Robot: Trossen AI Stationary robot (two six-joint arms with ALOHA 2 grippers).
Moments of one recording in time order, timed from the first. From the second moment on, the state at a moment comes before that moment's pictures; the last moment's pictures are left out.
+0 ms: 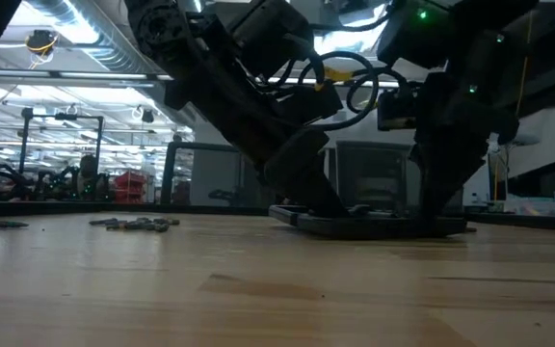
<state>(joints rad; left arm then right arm) -0.14 2.05 1.12 0.18 -0.25 -0.05 0.14 1.59 0.82 -0.47 0.02 0.36</state>
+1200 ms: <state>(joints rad) -0.14 2.04 1.12 0.17 -0.25 -0.07 -0.26 1.39 0.77 -0.53 -0.06 0.45</state>
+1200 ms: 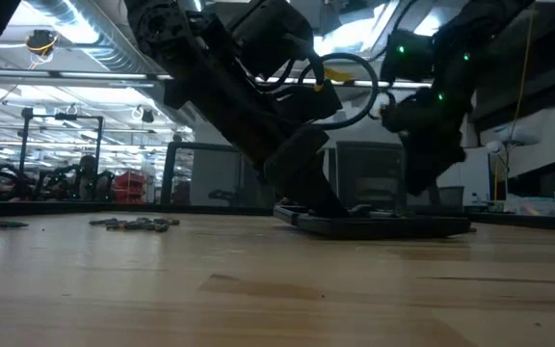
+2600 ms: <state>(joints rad) -0.14 2.04 1.12 0.17 -0.25 -0.05 0.02 1.59 0.77 -0.33 0.04 0.08</state>
